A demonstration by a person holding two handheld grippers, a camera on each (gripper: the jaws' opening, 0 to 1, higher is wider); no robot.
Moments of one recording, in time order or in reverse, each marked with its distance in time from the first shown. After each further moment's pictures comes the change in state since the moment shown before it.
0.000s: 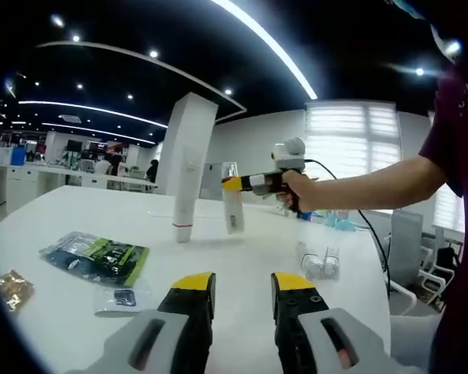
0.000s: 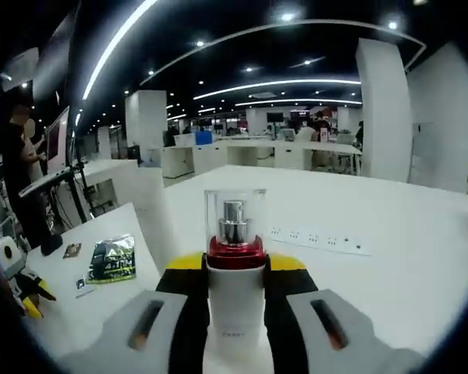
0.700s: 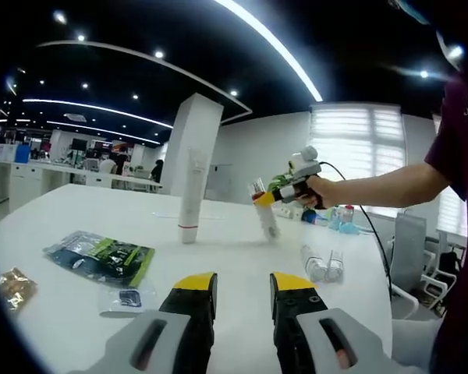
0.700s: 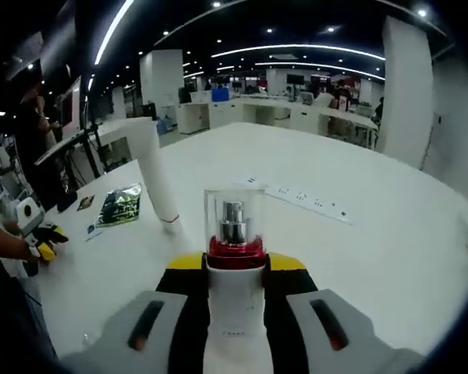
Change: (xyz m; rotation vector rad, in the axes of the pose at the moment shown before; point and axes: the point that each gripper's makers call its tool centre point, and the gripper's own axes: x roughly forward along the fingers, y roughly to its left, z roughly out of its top) left arm -0.001 0.005 0.003 -0.021 -0.007 0.028; right arm -0.050 -0.035 -0.035 -0.055 0.221 0.091
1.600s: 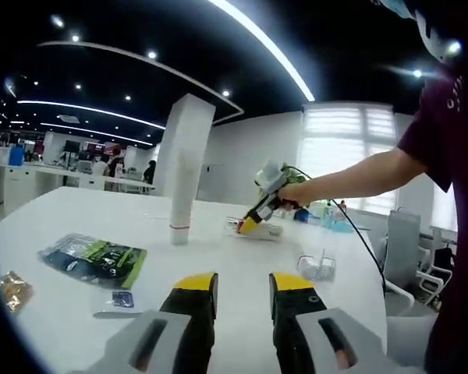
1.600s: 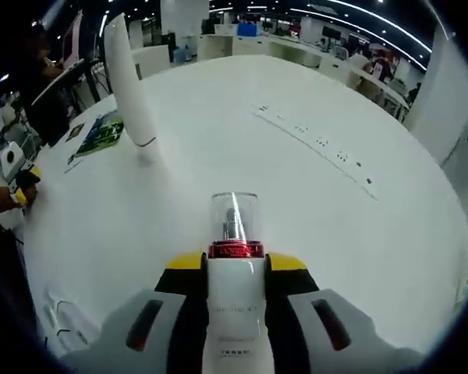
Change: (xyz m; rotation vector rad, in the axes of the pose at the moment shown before) left arm -0.001 -0.009 -0.001 0.019 0.004 -0.044; right arm 0.038 -0.029 -0.058 -0.158 0.375 0.104
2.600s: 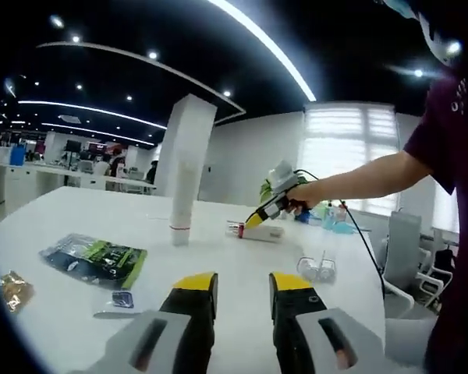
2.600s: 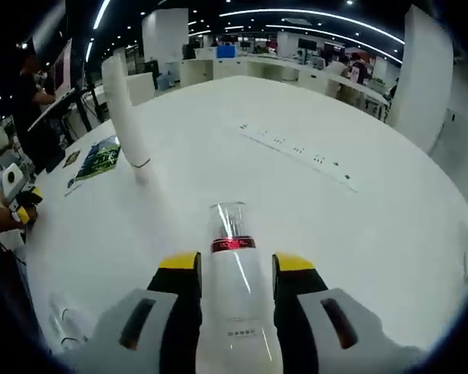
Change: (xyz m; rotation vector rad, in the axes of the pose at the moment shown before) left arm -0.002 0.002 0.003 -0.022 -0.010 0.000; right arm -0.003 -0.003 -0.010 0.045 -0.039 -0.037
